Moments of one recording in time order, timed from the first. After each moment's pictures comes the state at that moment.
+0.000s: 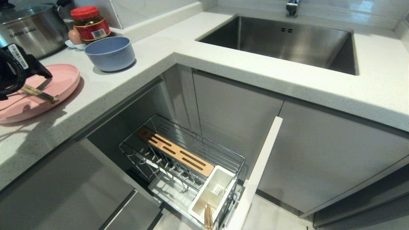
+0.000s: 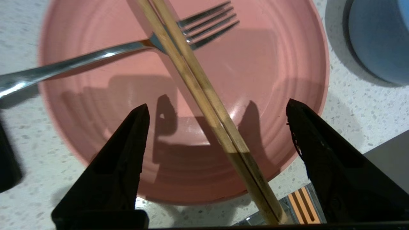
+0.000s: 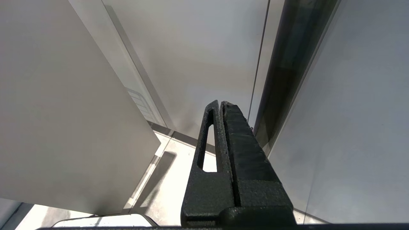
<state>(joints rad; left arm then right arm) -0.09 1.46 -1.76 0.85 0.48 -0.52 -0.01 0.00 0.00 -0.01 -0.05 0.10</state>
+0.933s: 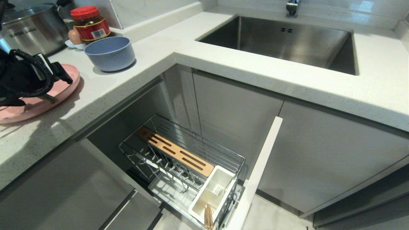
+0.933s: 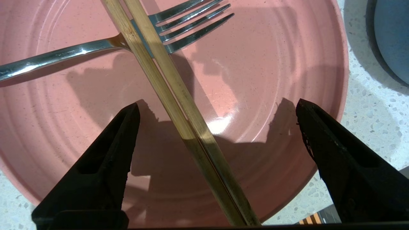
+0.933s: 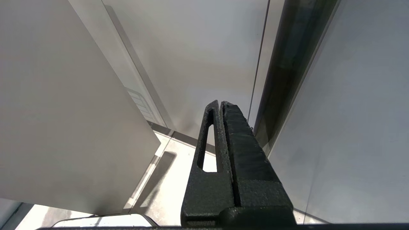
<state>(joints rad) -0.09 1.55 -1.78 0.84 0.47 -0.54 -0.01 0.00 0.00 -0.01 -0.05 0.10</state>
